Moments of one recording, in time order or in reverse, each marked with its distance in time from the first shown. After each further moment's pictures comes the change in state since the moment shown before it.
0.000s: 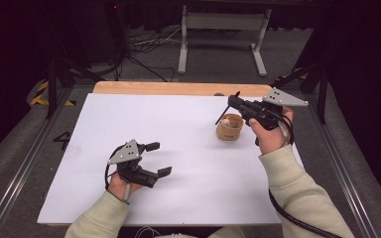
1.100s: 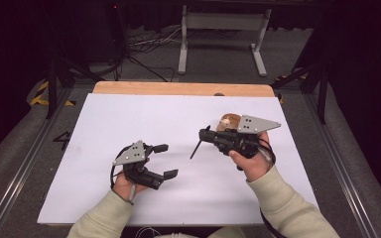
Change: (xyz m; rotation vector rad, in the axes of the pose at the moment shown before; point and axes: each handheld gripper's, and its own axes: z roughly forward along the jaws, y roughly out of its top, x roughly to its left) left arm -0.008 0.005 0.011 -0.009 -0.071 0.019; right arm 0.068 -0.032 0.011 0.055 0.368 -0.039
